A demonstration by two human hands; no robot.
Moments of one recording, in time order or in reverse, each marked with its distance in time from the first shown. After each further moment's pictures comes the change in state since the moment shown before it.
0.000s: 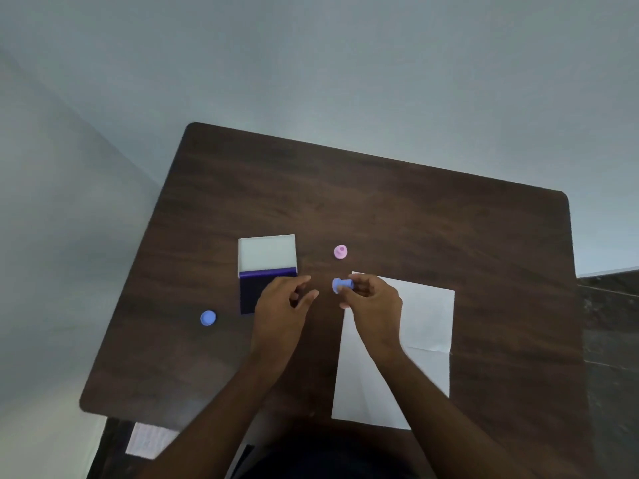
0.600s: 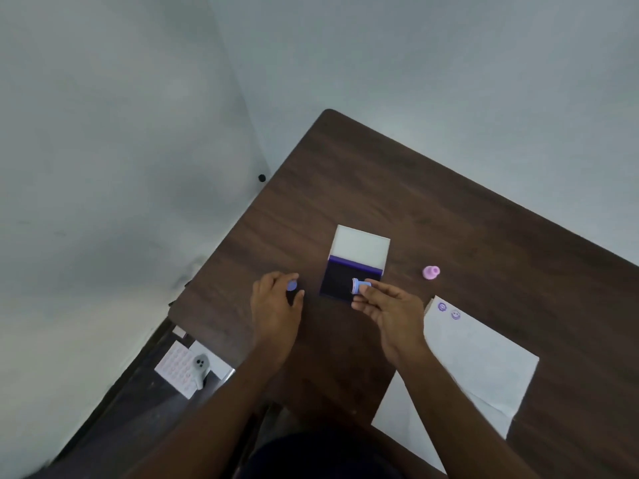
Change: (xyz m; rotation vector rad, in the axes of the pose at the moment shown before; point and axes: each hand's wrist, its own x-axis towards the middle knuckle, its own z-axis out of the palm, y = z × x) left_hand -0.031 -0.102 -0.065 0.143 0.390 -0.238; right_hand -0.031 -0.043 0.068 0.426 -0.452 0.307
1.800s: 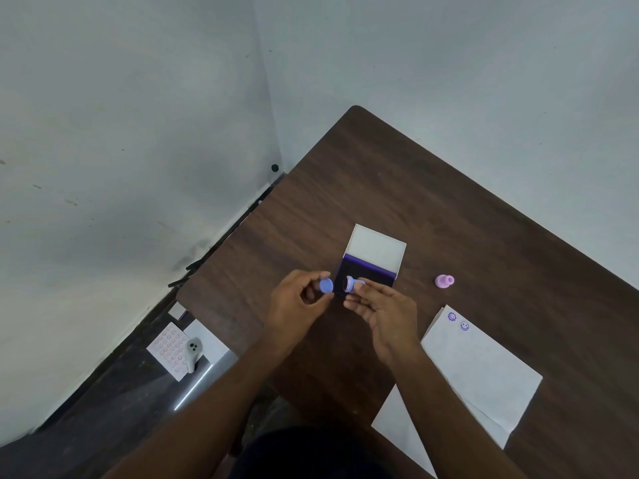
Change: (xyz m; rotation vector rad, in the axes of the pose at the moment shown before) left_hand -0.002 0.004 -0.022 -0.411 -0.135 0.082; right_hand -0.003 0.014 0.036 0.014 -0.051 0.057
